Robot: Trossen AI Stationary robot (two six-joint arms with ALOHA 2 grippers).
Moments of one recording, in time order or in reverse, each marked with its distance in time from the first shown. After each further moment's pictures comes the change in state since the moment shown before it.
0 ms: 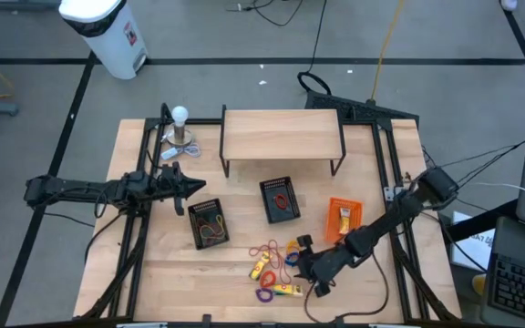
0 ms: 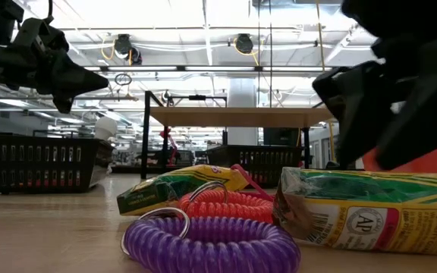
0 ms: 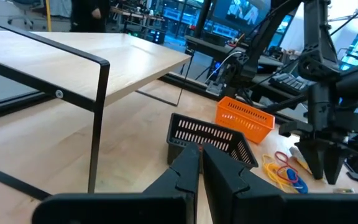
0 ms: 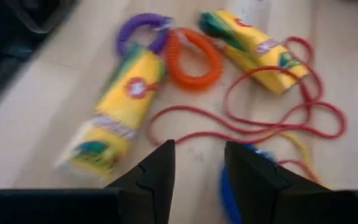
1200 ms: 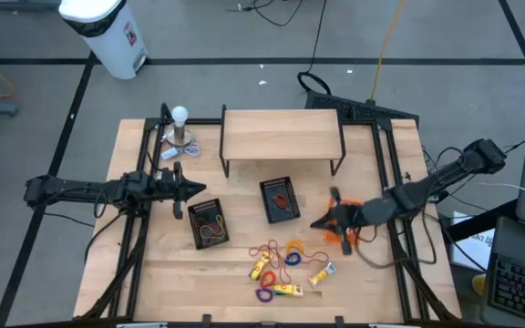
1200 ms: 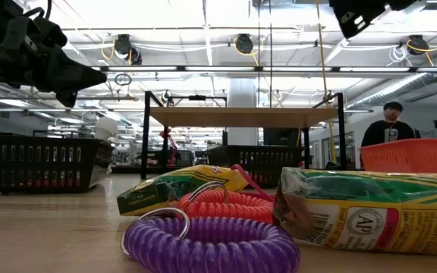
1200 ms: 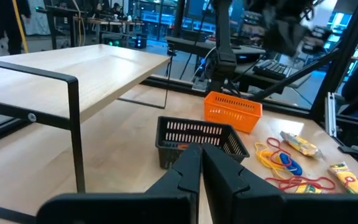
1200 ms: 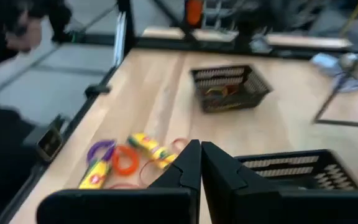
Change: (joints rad) left arm 0.000 0.000 0.000 0.017 0.078 0.137; right arm -0.135 -0.723 -0.178 -0.149 0.046 -0.052
